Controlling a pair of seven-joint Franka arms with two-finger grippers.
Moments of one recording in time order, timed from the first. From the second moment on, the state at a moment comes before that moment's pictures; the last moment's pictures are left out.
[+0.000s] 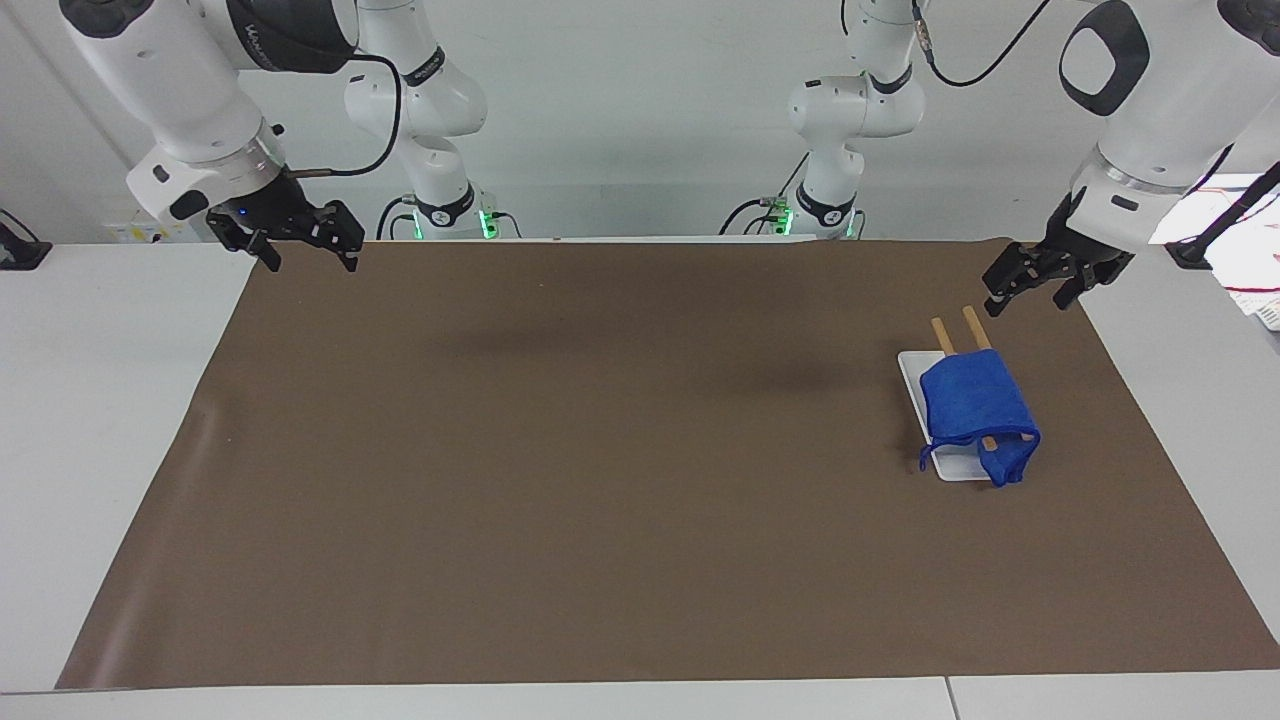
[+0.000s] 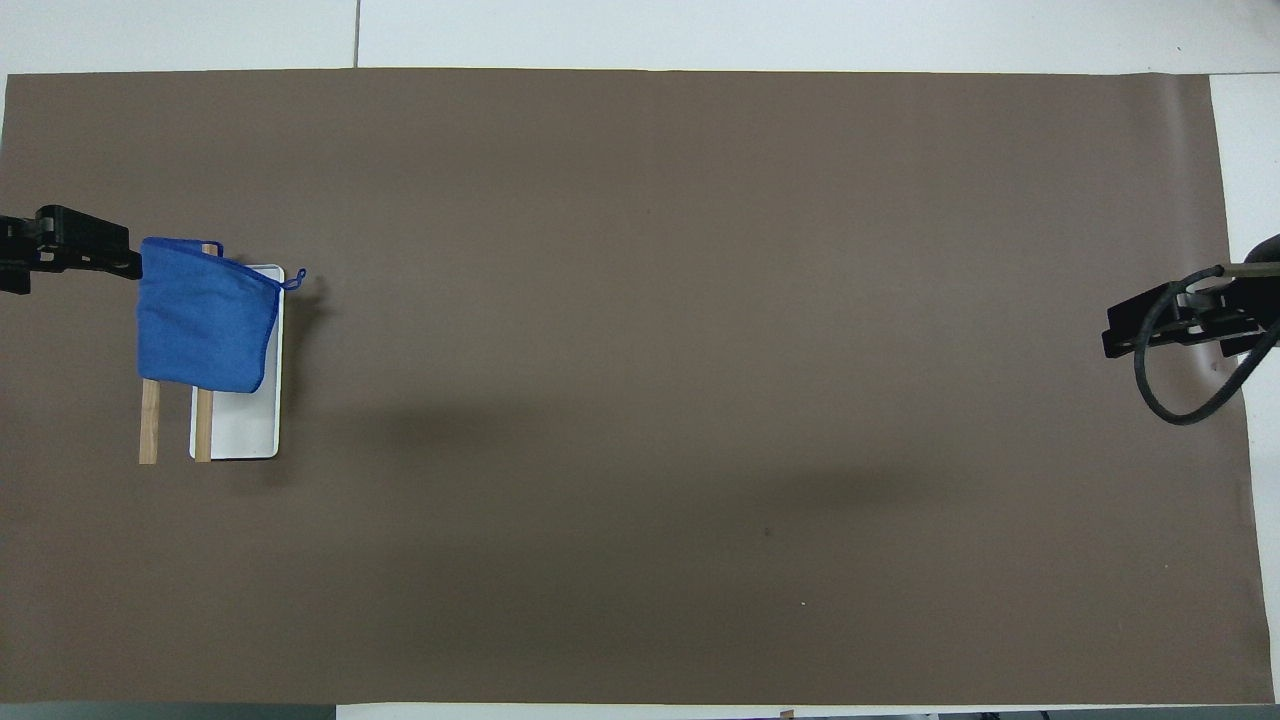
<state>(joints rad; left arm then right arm) -0.08 0.03 0.06 -1.58 -0.03 1.63 -0.05 -0.05 -0.03 0.04 -1.62 0.00 1.46 0.01</state>
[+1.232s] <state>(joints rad) -0.08 -0.04 0.06 -1.68 -0.02 1.65 0.05 -0.08 -0.03 0.03 -1.62 0.00 1.46 0.02</state>
